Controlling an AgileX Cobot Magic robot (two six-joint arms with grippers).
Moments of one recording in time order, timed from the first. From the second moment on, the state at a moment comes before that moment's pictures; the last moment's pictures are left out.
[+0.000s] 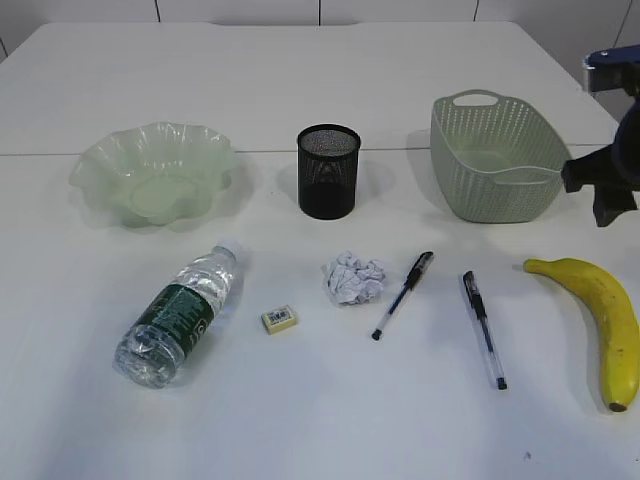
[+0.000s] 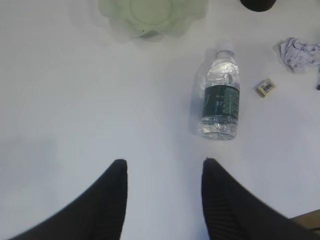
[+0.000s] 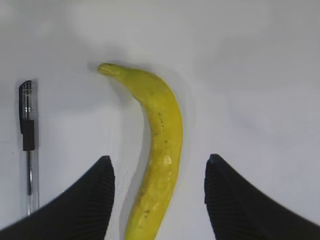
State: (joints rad) left arm -0.03 0.89 -1.14 -0.14 1.20 0.11; right arm 0.14 1.61 -1.20 -0.37 0.95 0.38
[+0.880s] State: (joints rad) left arm -0.03 0.89 -1.14 -0.14 1.16 0.11; right arm 0.09 1.92 -1.44 -0.31 1.13 0.32
